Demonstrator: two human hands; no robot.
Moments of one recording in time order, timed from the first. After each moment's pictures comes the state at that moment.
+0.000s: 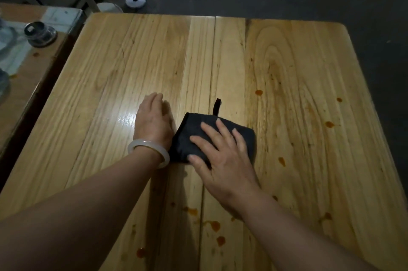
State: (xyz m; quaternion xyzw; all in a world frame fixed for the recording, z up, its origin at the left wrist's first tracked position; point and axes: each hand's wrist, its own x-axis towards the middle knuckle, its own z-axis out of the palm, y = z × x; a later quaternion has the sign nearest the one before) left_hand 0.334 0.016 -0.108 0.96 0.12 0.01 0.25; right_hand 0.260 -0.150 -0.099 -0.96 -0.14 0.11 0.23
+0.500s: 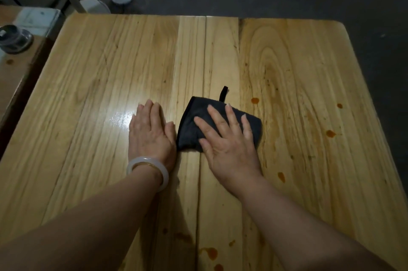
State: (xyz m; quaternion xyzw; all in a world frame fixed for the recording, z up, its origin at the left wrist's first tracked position) left_hand 0.343 0.000 -0.138 0.99 0.09 -0.01 0.14; right_hand 0.319 -0.167 -0.127 -0.99 -0.11 0.07 0.10
